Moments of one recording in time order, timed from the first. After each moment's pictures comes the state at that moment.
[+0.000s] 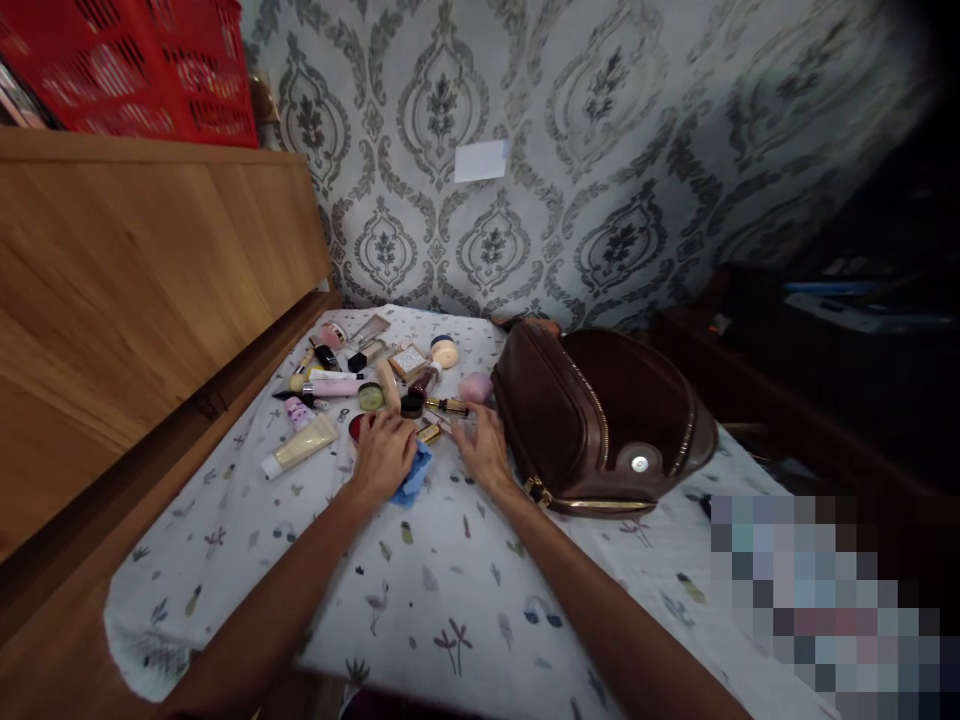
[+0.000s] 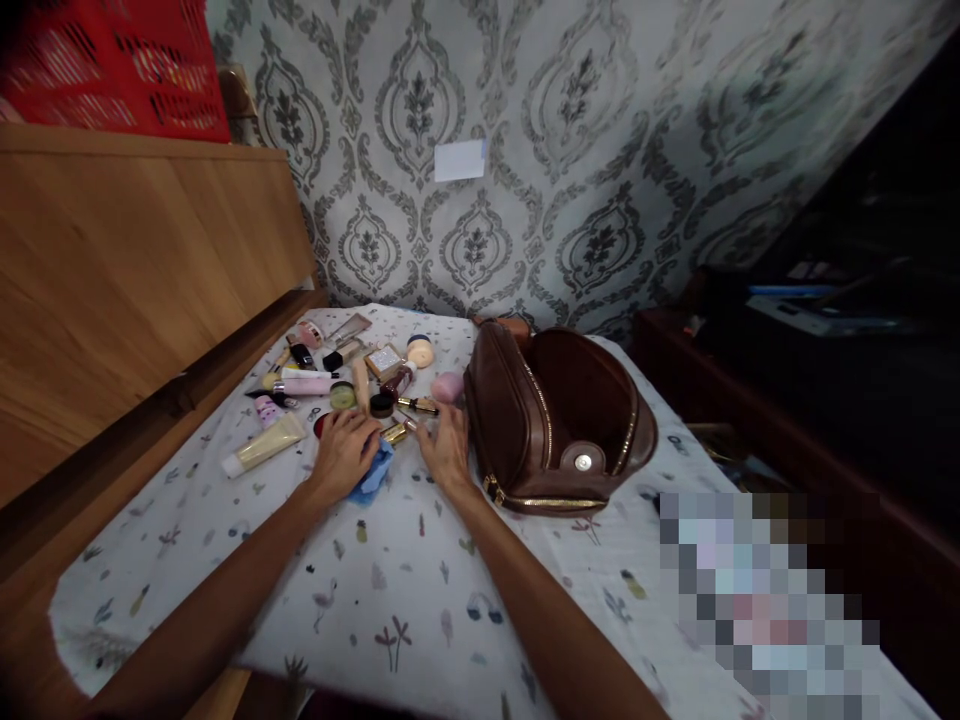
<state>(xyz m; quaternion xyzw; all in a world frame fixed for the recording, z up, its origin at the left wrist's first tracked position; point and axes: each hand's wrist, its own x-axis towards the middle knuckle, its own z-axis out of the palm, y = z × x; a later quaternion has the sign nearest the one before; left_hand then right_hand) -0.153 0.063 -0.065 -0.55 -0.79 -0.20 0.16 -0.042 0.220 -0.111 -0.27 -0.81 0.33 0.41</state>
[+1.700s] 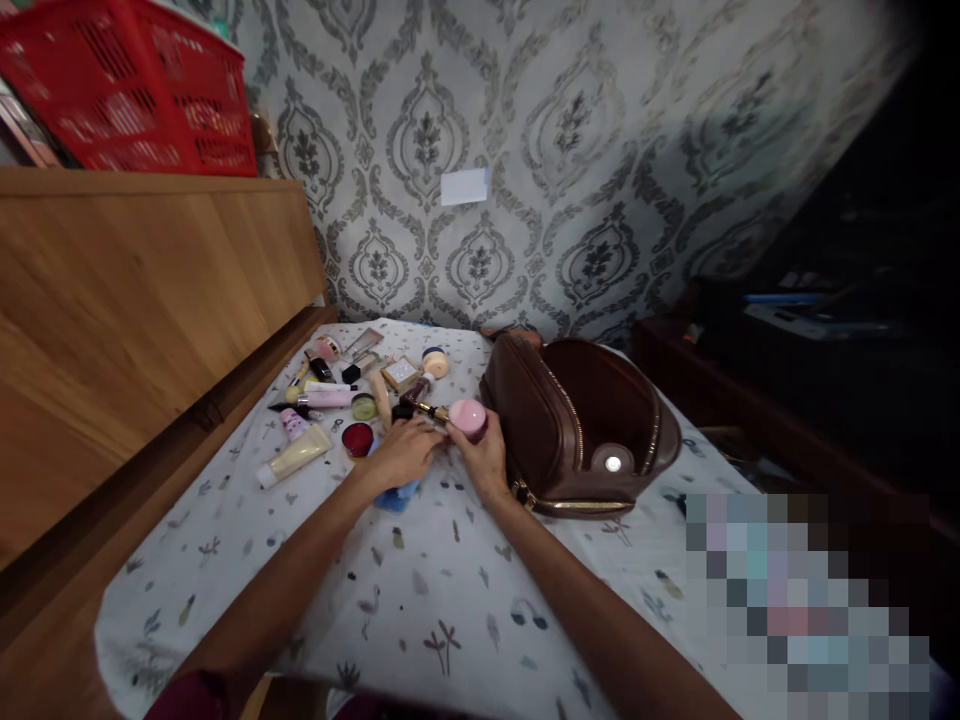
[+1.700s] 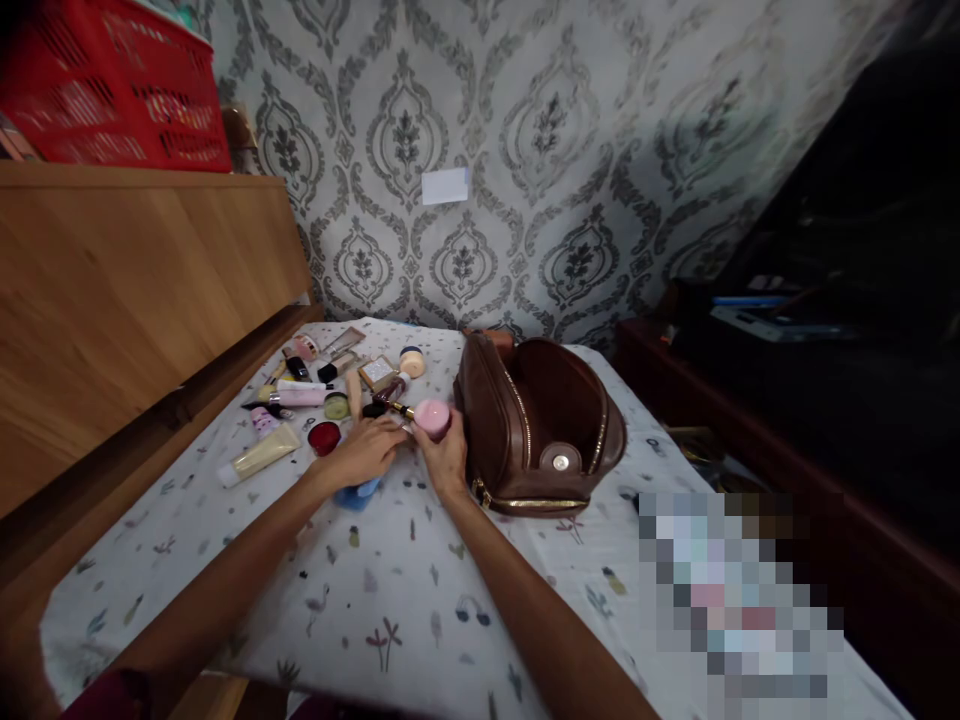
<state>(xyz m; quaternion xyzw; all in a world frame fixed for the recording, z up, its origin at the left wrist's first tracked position) -0.153 0.100 -0.044 -0.69 -0.70 -0.15 0.01 -0.039 0.223 -0.114 -0.30 -0.66 0.46 0.51</state>
